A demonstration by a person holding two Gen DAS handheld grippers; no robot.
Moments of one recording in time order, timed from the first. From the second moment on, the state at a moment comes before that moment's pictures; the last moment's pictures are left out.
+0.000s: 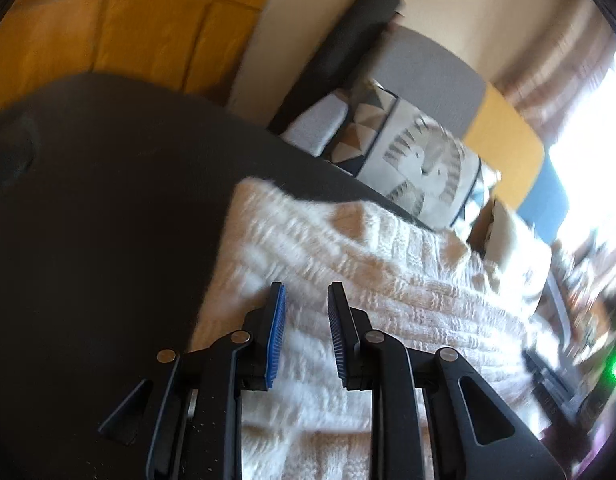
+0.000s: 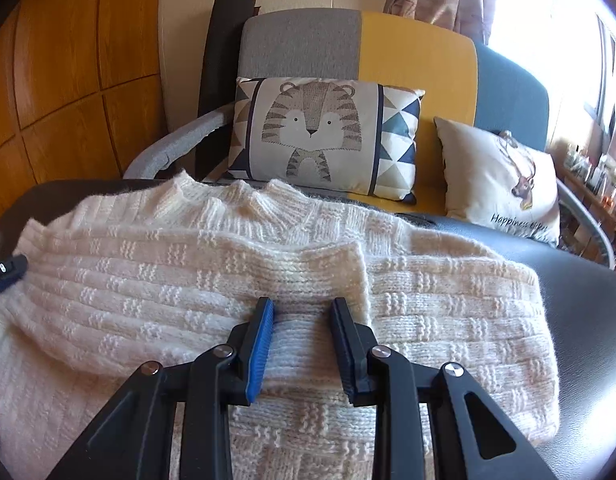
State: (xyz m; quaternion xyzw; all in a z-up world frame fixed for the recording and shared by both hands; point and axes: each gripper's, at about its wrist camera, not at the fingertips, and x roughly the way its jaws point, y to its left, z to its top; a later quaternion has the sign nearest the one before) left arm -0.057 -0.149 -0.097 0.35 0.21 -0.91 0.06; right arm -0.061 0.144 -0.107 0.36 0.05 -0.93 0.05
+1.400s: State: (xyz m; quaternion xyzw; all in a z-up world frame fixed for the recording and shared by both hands) left arm 0.005 -0.149 -0.116 0.40 0.16 -0.90 -0.01; right arm -0.057 0.143 -0.110 0.35 0.04 -0.94 0.05
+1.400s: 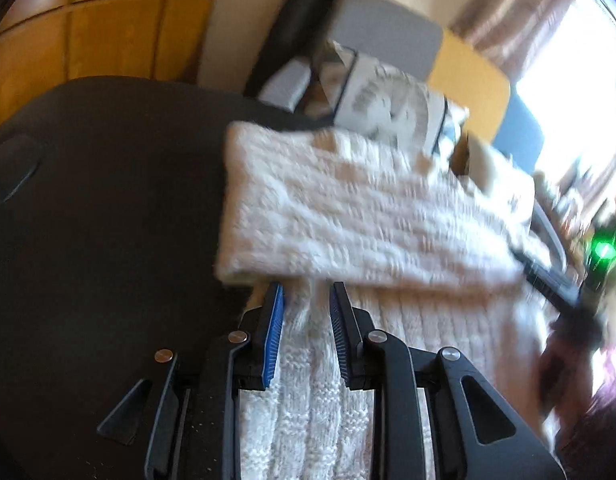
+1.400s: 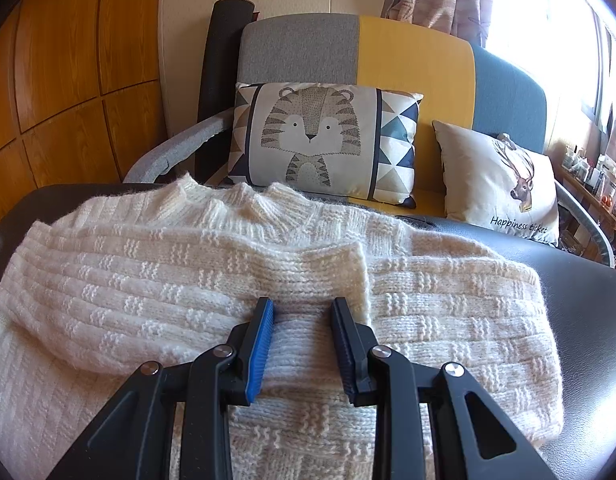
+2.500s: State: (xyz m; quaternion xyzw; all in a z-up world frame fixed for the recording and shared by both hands) left arm -0.026 -0.154 -0.136 0.43 0.14 -0.89 0.01; right arm -0.056 0.143 -0.110 0.34 0.04 -0.94 0.05
